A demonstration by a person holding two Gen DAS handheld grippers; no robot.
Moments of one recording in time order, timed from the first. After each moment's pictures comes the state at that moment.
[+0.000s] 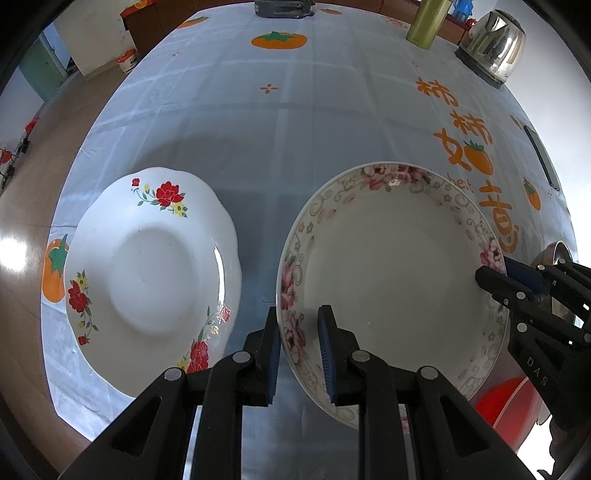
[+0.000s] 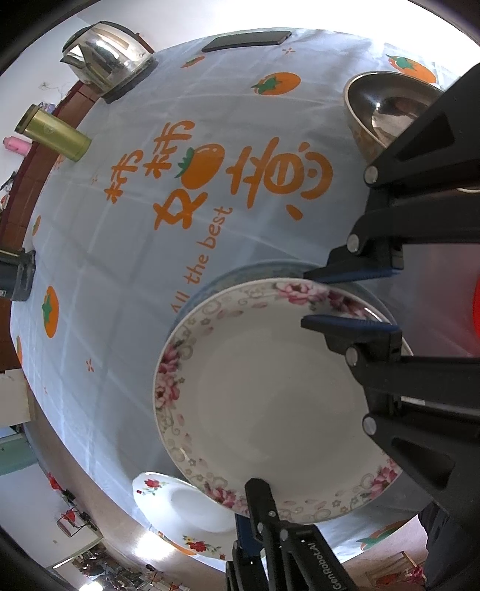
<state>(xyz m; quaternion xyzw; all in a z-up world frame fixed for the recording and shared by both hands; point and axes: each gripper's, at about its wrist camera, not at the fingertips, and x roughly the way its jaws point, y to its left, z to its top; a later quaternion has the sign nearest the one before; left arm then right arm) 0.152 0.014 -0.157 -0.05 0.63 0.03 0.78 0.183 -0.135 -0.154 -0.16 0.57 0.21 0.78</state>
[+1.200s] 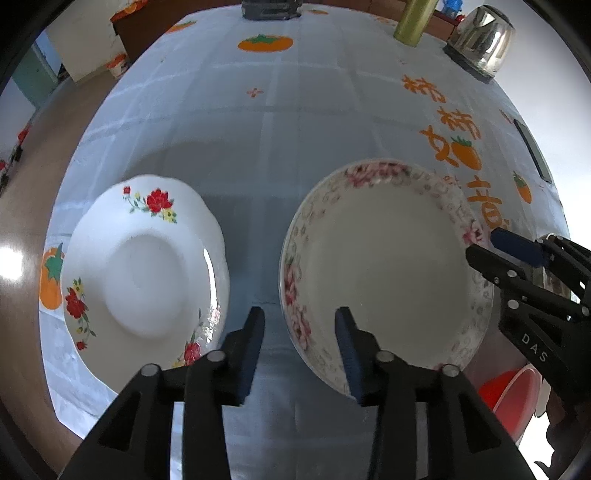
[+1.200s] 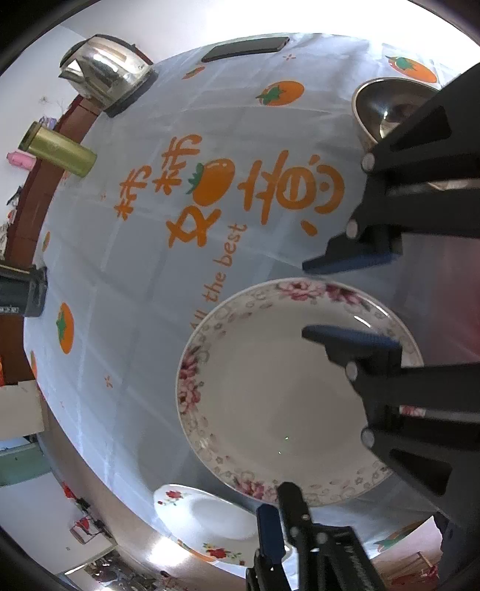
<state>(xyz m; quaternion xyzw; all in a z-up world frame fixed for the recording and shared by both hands) 0.153 0.008 -0.149 -0.04 0.62 0.01 0.78 0.190 -0.140 -0.148 -0.15 0.55 0.19 0.80</state>
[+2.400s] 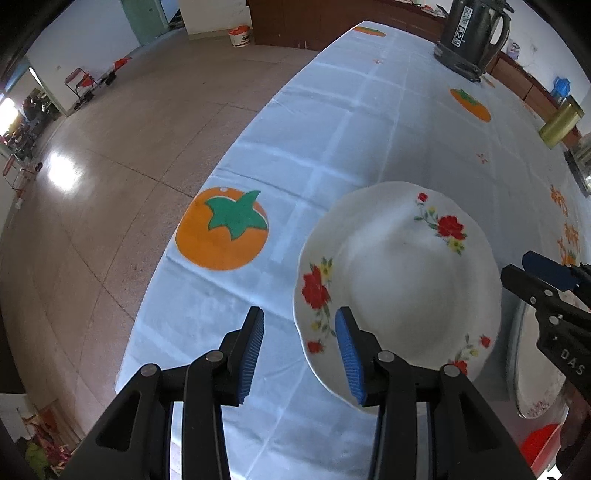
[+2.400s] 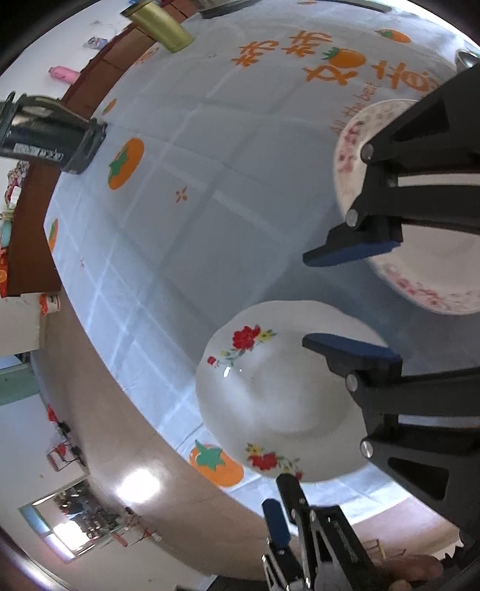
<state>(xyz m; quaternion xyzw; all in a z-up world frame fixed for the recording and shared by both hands) 0.108 0.196 -0.146 -0.13 0.59 0.20 0.77 0.196 0.046 -0.138 -0.18 0.53 0.33 0.76</state>
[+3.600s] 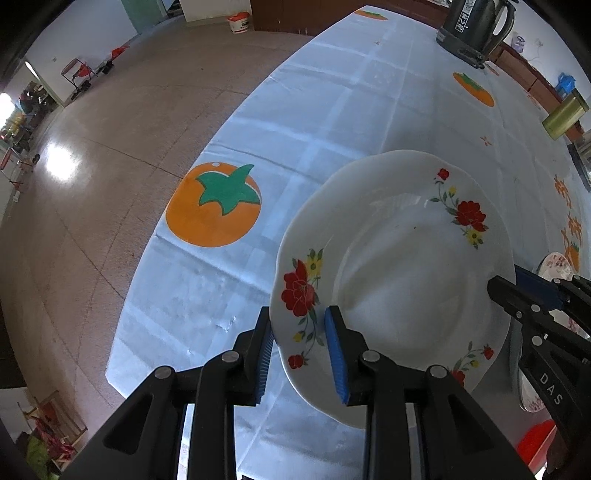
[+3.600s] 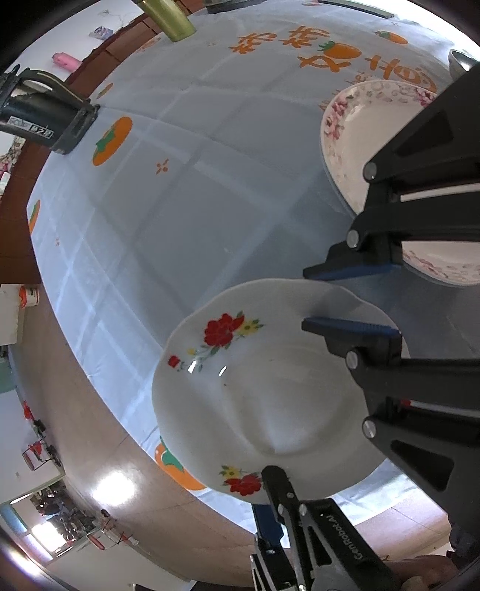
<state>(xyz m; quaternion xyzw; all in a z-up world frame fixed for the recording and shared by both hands) 0.101 0.185 -0.156 -0.13 0.61 0.20 0.76 0.177 0.060 -0.155 -0.21 0.55 0.33 0.74</state>
